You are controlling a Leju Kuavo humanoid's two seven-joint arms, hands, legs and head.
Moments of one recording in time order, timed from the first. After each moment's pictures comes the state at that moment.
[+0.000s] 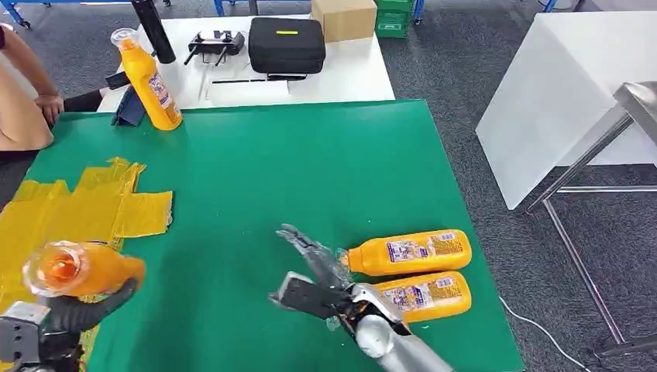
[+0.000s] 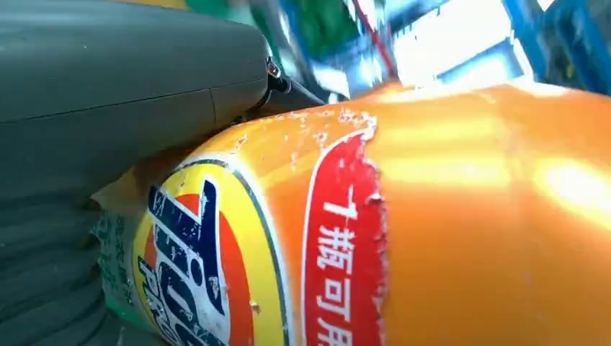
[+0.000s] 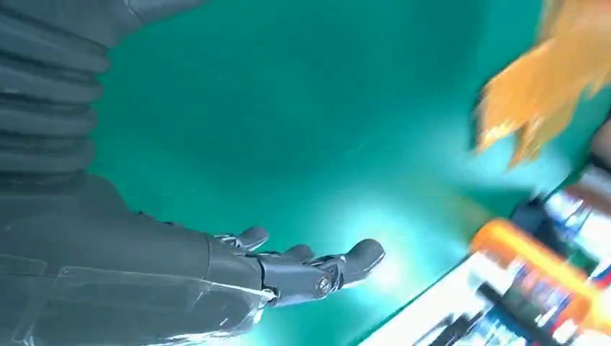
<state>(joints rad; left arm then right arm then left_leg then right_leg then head) 0.18 0.08 0.31 -1.68 -0.32 0.01 -0.49 -0.24 0.03 0.72 -1.24 0.33 -0.01 -0.17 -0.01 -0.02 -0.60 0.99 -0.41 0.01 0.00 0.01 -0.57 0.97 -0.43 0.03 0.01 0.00</state>
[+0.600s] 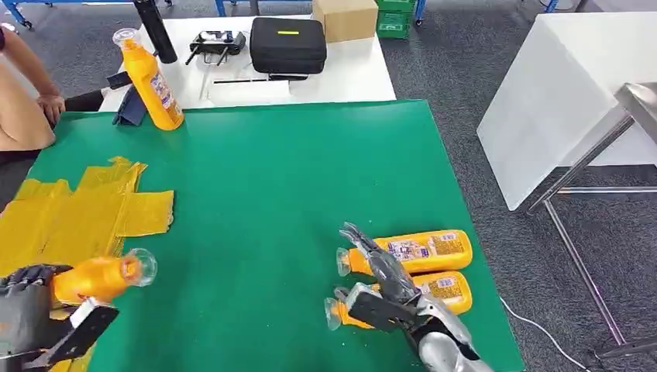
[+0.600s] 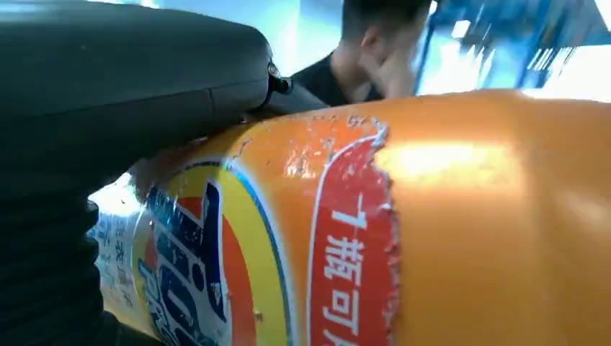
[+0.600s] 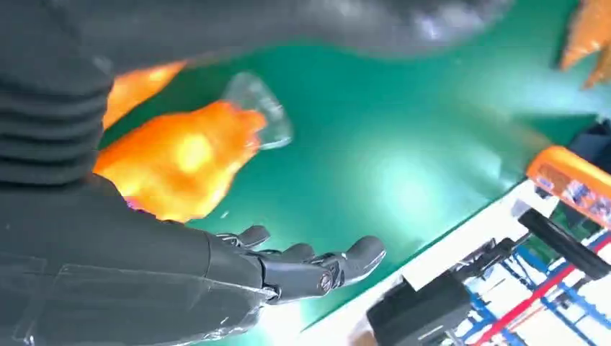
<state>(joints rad) 0.25 0.06 0.40 -1.70 -1.26 0.42 -0.22 -0.05 -0.21 0.56 -1.56 0.40 0.03 -0.18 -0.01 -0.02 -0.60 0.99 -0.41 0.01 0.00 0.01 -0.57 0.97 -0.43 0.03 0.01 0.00</state>
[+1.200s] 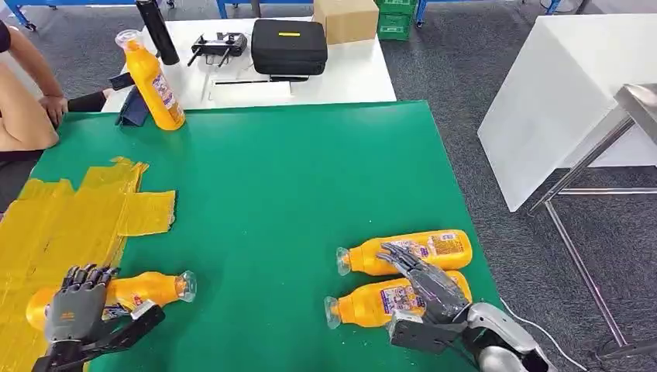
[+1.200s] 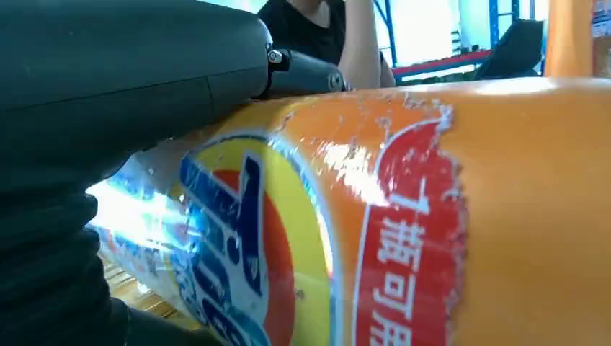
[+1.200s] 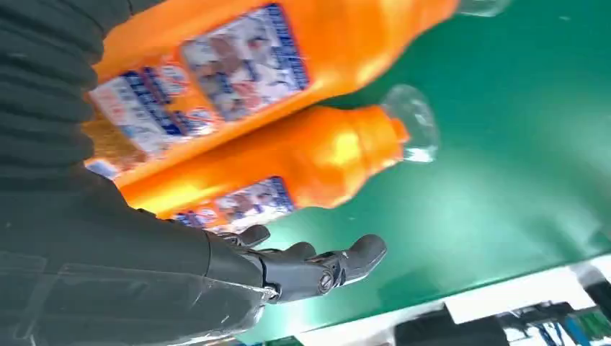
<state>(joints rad) 0.16 0.20 0.17 -1.39 -1.43 0.38 -0.03 0.00 -0.50 0.55 -1.69 0.45 0.12 -0.13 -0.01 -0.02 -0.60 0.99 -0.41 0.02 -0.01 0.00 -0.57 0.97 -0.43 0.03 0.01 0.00</state>
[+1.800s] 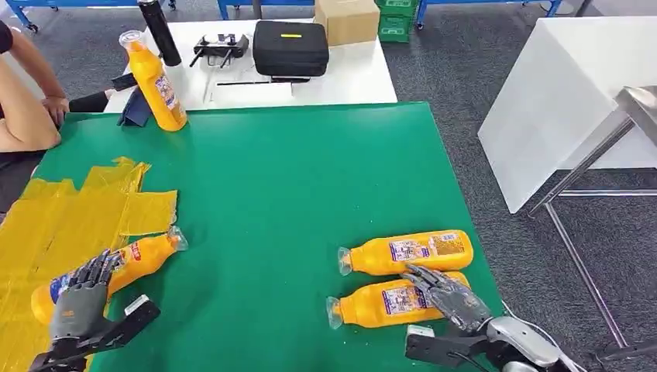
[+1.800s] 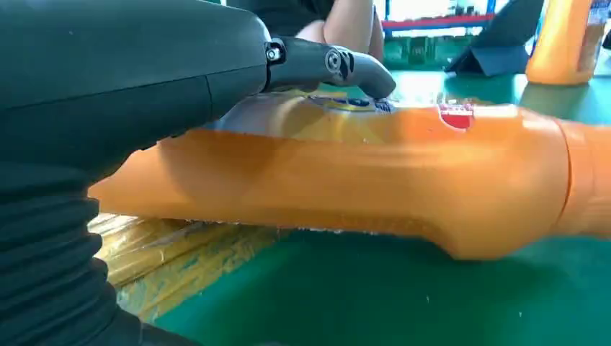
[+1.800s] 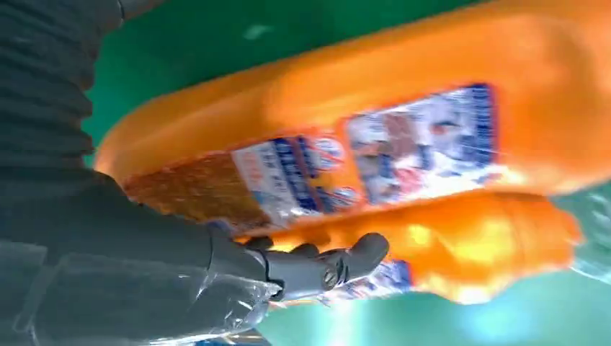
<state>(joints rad) 0.14 0.23 0.14 -1.35 -1.19 0.34 -0.13 0.07 -0.63 0.56 -1.69 0.54 0.16 -0.02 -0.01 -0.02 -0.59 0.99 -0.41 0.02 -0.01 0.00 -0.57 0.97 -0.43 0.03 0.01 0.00</state>
